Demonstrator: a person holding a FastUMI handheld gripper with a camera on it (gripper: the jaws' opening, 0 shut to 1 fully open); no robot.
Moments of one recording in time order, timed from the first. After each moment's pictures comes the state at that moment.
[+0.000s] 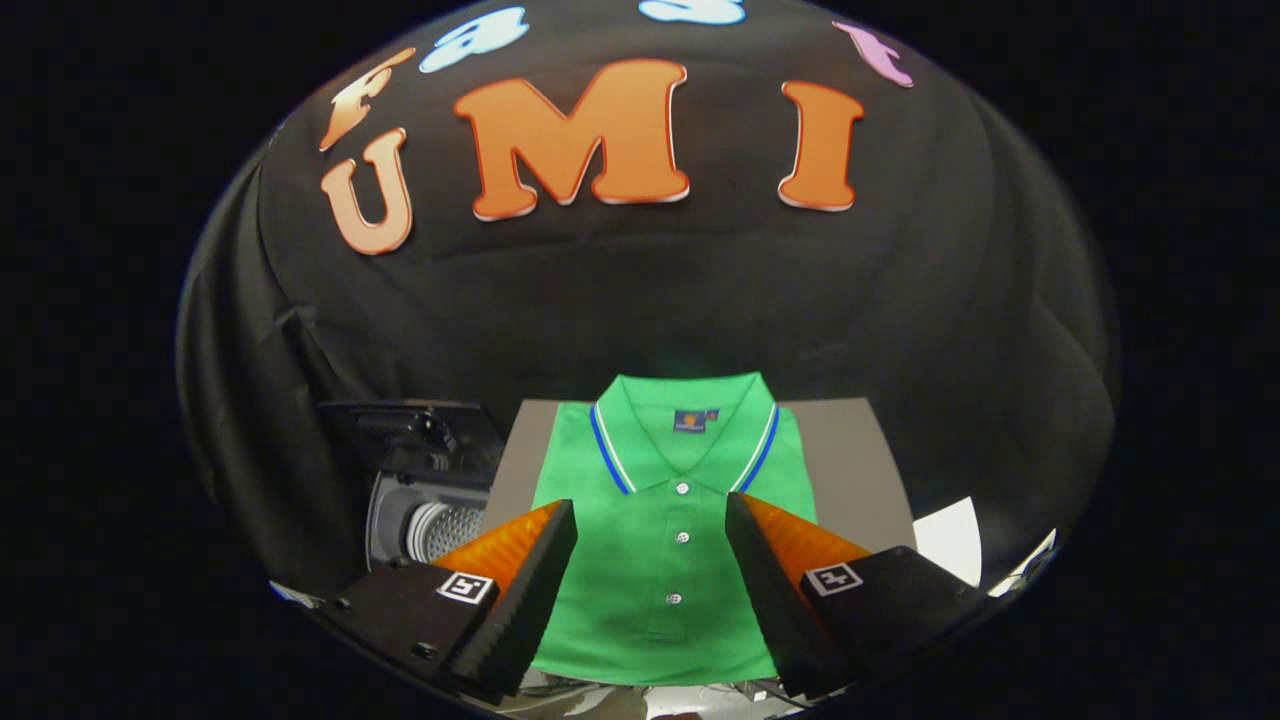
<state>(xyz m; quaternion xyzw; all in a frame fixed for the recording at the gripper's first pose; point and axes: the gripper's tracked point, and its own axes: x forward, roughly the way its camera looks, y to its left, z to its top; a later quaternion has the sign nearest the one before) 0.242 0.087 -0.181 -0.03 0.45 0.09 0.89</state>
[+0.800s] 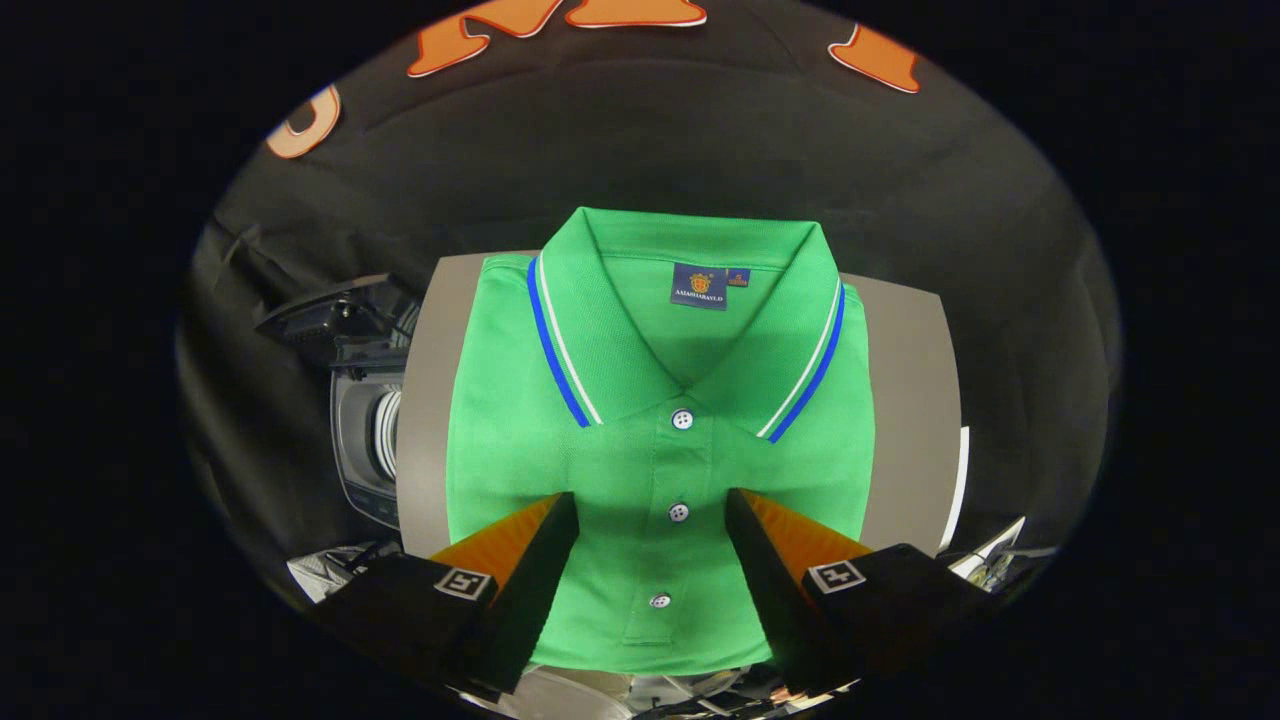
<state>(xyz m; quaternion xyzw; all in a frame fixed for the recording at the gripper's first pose) 0.236 0.072 -0.259 -0.06 0.65 0.06 0.75</state>
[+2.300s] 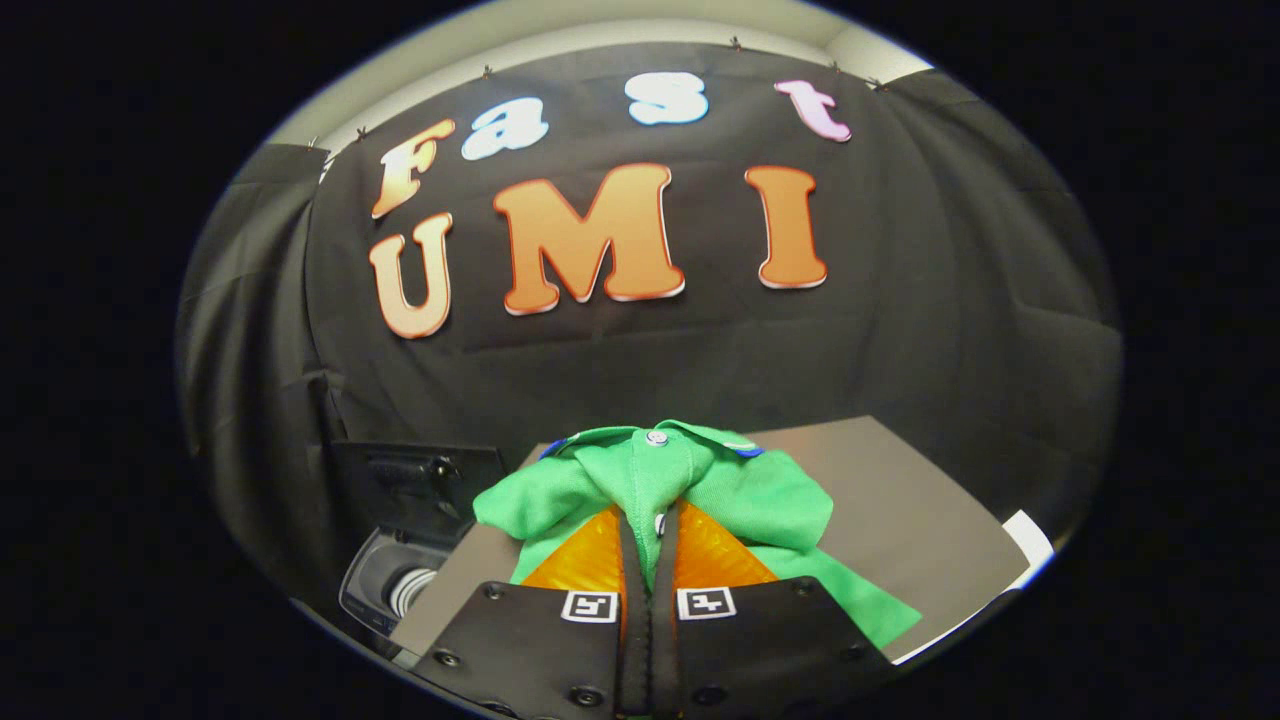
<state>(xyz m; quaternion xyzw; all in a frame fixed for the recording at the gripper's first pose) 0.228 0.048 -0.175 0.03 0.16 0.11 0.98</state>
